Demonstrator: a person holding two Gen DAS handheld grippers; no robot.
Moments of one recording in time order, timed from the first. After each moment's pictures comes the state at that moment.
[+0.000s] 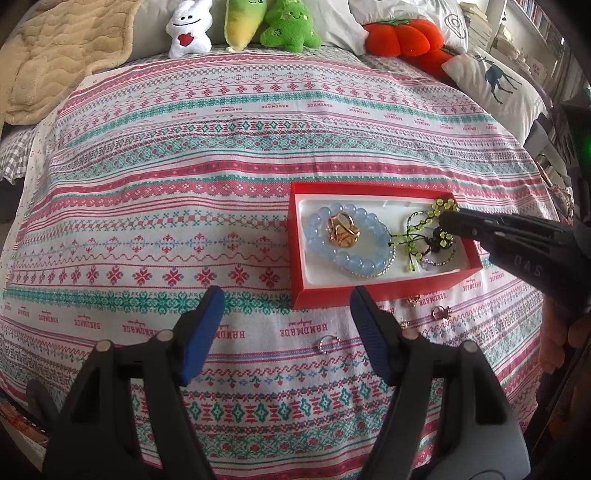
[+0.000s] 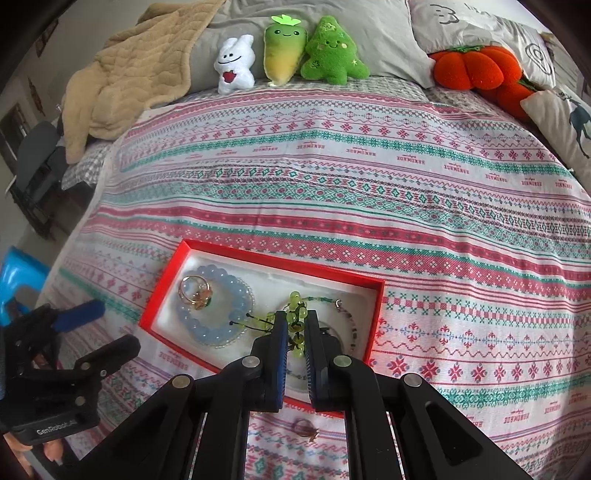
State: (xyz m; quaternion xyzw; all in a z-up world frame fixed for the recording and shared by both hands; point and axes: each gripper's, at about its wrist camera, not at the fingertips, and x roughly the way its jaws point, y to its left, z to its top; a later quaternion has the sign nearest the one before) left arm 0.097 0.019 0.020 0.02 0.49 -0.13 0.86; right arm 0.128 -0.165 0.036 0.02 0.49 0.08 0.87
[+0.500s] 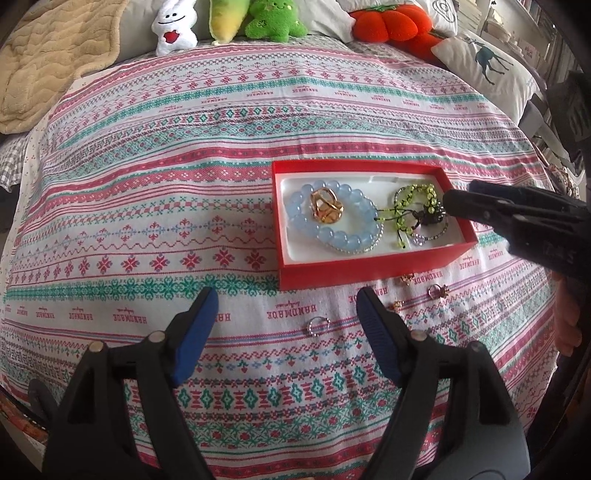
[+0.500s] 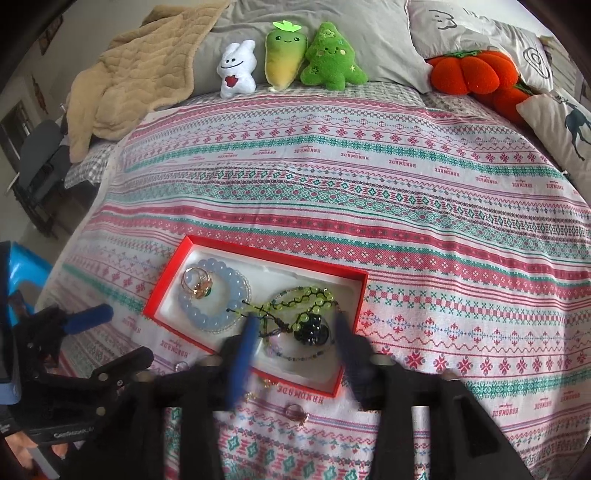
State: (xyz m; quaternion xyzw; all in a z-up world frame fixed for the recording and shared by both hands) left arm 0.085 0.006 0.012 0.04 0.50 -0.14 0.85; right arm 0.110 -0.172 0.049 0.01 0.48 0.08 0.87
